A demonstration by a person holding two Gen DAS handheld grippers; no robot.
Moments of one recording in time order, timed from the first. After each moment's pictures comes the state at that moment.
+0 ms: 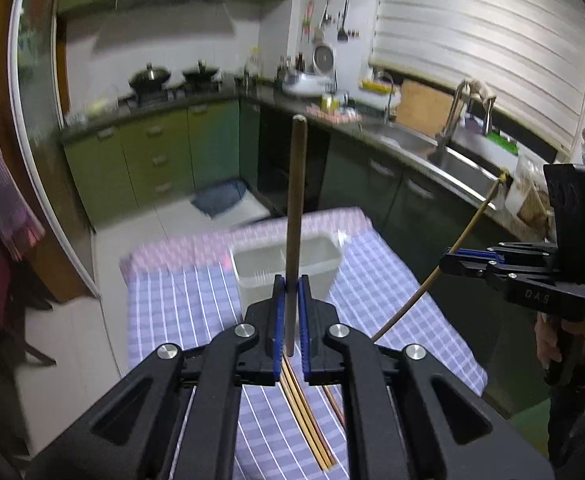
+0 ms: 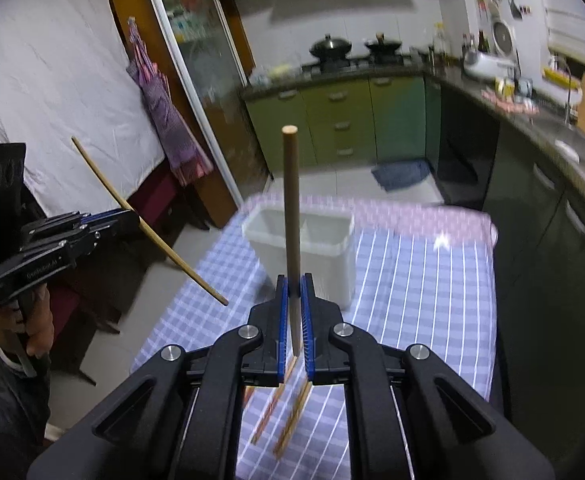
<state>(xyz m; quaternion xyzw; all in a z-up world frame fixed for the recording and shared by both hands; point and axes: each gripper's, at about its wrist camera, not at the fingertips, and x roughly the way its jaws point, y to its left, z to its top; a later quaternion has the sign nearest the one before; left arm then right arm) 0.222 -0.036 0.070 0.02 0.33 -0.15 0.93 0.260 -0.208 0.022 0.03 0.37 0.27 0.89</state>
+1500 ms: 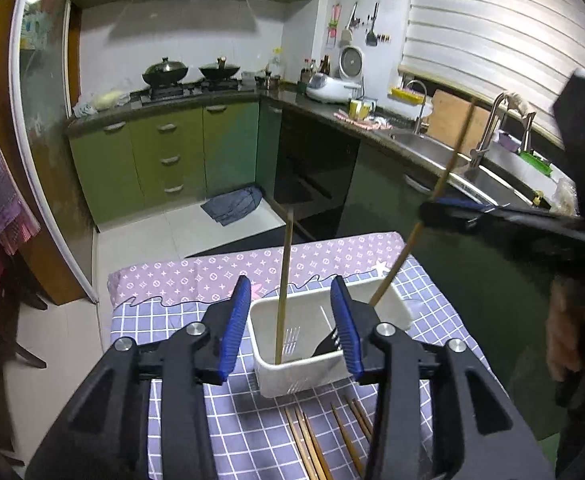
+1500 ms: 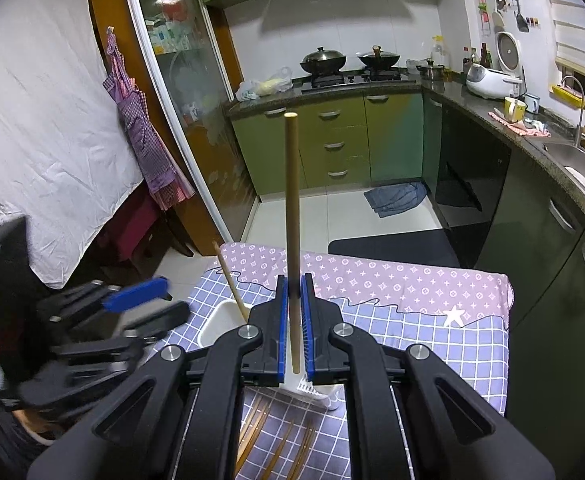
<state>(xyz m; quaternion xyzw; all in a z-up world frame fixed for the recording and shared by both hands) 0.332 -0.034 0.004 -0.01 0.33 -0.12 0.94 0.408 -0.157 0.008 0.03 0.36 0.25 0.90</state>
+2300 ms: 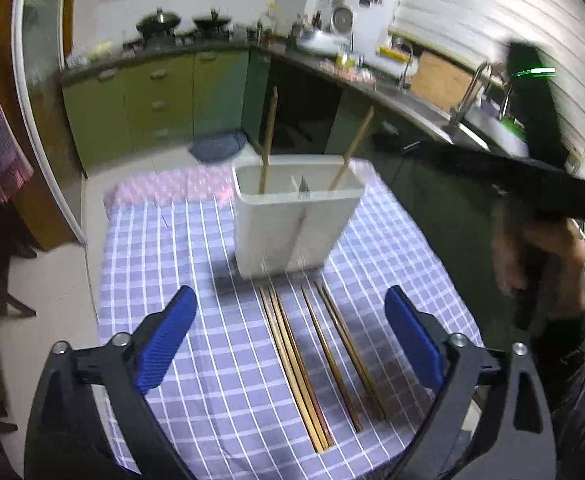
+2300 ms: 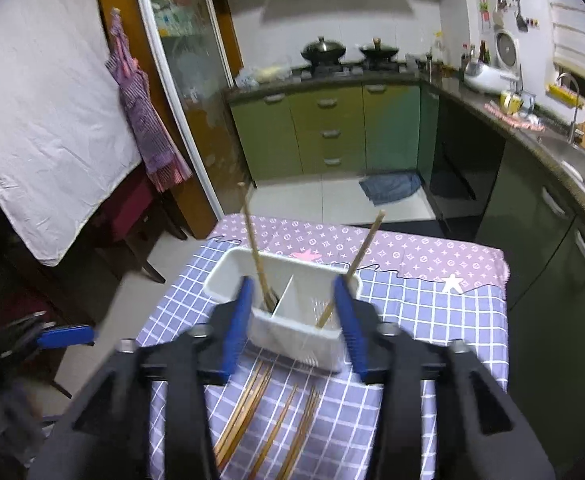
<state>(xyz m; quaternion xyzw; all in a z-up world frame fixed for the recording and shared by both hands) 0.234 -0.026 -0.025 -0.03 0.43 -0.15 0.89 0.341 -0.161 -0.019 0.01 0.36 0.25 0.90</state>
